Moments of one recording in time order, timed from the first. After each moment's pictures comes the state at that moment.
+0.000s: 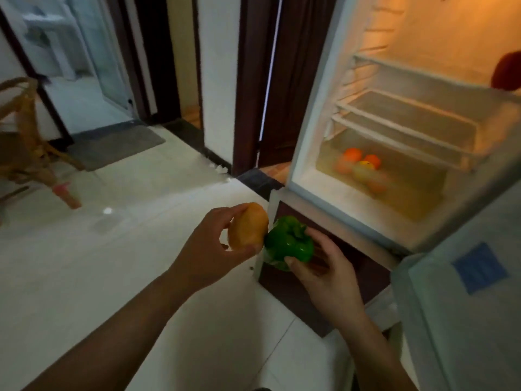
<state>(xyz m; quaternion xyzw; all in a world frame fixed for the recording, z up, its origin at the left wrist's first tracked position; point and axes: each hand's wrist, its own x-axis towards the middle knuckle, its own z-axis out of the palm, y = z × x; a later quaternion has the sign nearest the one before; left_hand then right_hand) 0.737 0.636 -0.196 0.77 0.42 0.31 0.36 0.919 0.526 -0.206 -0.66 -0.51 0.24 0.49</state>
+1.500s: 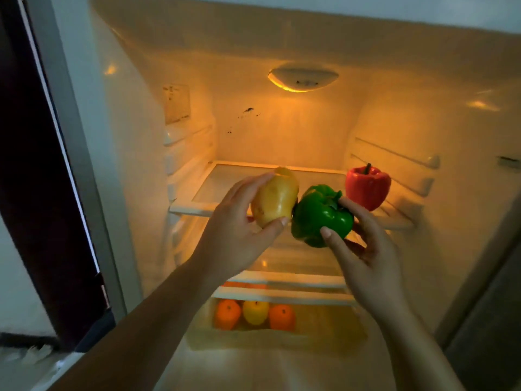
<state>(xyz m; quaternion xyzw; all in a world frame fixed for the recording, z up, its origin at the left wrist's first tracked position) 1.204 0.933 -0.029 0.82 -0.06 0.41 0.40 1.286 0.744 -0.051 -0.67 -0.40 -0.20 0.60</state>
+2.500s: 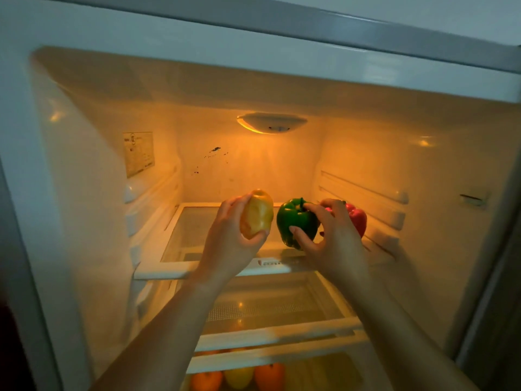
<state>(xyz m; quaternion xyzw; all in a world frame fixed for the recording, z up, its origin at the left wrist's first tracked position) 1.312 0.973 -0.017 0.83 -0.03 0.43 0.34 1.350 0.788 0.000 -0.84 -0.28 -0.36 0.30</state>
